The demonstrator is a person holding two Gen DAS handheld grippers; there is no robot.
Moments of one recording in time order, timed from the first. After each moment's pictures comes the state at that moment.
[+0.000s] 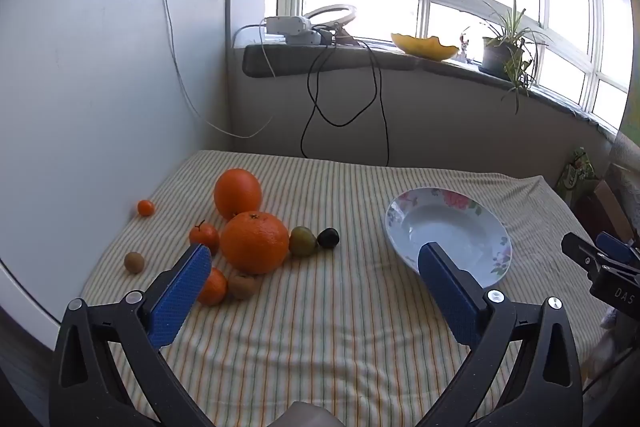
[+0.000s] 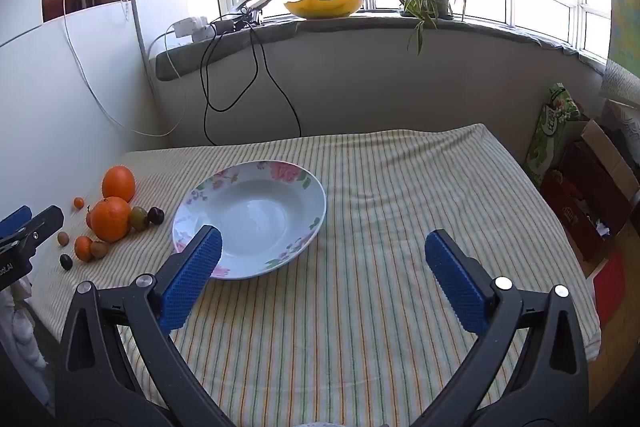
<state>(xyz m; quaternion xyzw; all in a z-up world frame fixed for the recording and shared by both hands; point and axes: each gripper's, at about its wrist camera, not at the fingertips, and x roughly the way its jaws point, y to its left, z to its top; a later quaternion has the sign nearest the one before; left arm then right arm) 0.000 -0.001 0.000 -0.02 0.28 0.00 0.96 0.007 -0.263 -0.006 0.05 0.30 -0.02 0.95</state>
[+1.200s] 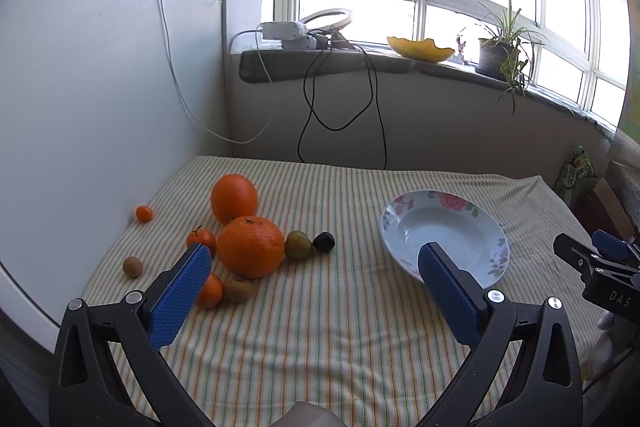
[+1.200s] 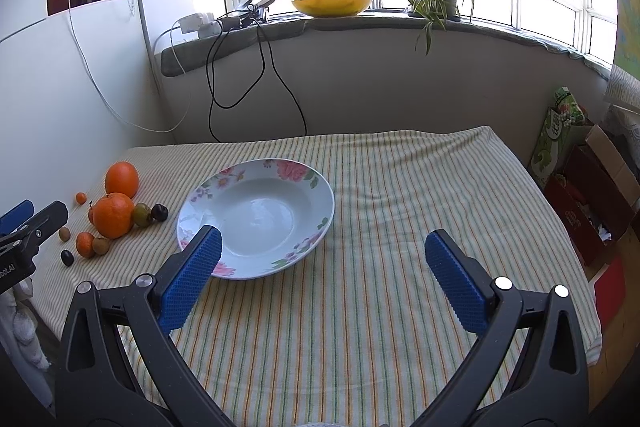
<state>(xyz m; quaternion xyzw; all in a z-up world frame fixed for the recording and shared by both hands) -0.001 -0.006 0.000 -0.02 0.27 0.00 0.96 0.011 -0.259 -0.007 0.05 0.30 -0.01 0.95</state>
